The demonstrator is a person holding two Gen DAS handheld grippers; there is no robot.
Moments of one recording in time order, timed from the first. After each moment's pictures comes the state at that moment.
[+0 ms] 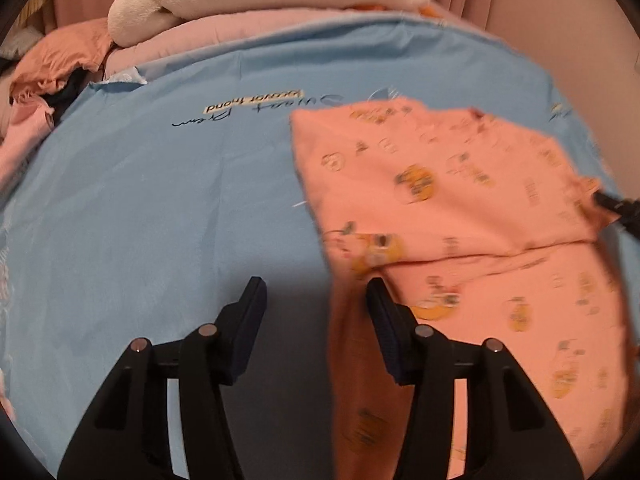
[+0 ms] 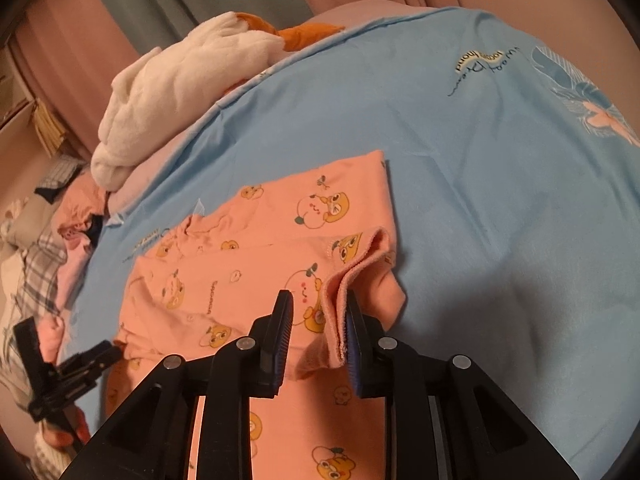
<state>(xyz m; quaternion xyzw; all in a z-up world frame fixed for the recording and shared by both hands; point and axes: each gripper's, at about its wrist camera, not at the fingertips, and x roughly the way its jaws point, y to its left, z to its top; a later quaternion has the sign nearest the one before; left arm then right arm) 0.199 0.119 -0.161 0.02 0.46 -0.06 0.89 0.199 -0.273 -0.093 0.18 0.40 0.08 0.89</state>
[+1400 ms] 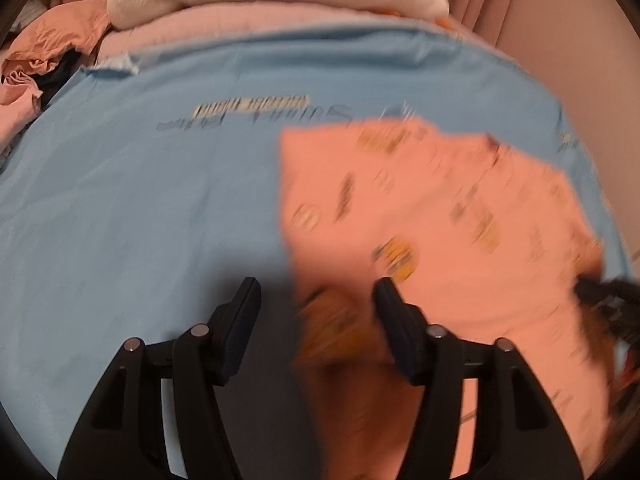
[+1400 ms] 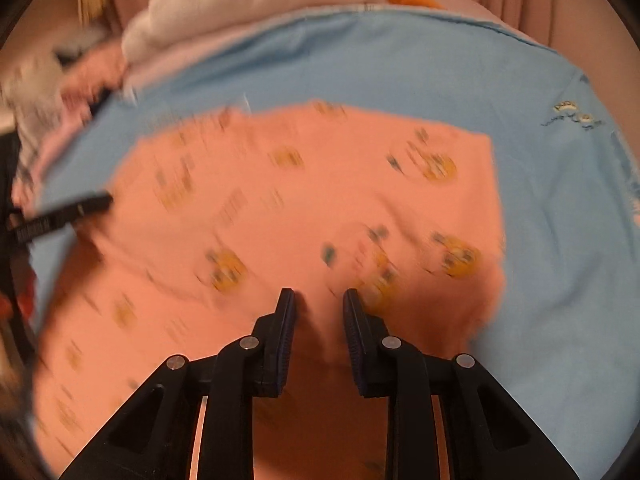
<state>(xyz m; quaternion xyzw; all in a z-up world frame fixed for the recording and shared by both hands) 0.223 0.123 -0.167 -0.04 0.46 -0.08 0.88 0.194 -0.204 -0.115 -0.05 0.47 0.12 0.87</state>
